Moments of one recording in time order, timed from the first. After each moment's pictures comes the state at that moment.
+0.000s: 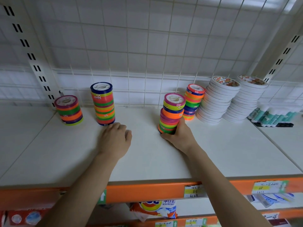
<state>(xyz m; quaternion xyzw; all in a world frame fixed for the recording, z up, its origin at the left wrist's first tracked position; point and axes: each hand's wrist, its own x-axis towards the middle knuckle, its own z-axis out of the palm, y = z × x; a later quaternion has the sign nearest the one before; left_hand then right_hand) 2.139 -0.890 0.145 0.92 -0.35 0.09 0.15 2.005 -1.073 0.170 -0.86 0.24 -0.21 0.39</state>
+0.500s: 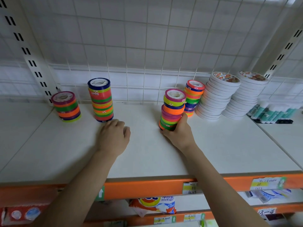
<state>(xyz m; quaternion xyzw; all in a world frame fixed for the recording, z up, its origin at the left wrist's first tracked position) 2.140 -0.892 0.140 0.92 -0.34 0.11 0.15 2.005 -1.068 0.161 -0.84 0.29 -0.26 0.37</state>
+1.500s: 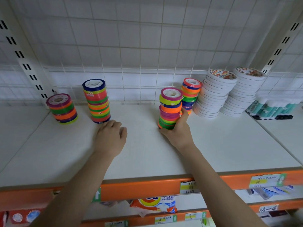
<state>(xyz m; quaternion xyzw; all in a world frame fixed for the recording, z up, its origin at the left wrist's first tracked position) 2.134 -0.892 0.146 0.92 -0.33 0.09 0.18 2.004 -1.070 0.160 -0.81 0.29 -0.30 0.41</state>
